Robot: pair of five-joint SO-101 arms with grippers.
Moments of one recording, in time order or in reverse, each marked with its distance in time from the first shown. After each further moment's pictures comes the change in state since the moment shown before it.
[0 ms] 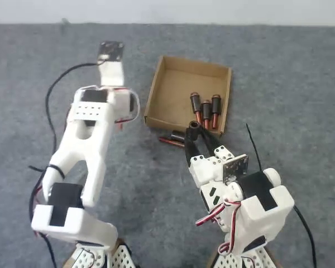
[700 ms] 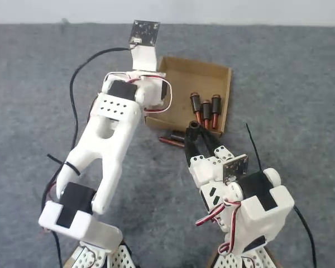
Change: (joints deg) left arm 11.3 0.1 -9.5 0.0 6.6; right arm 0.0 0.0 0.0 0.0 0.0
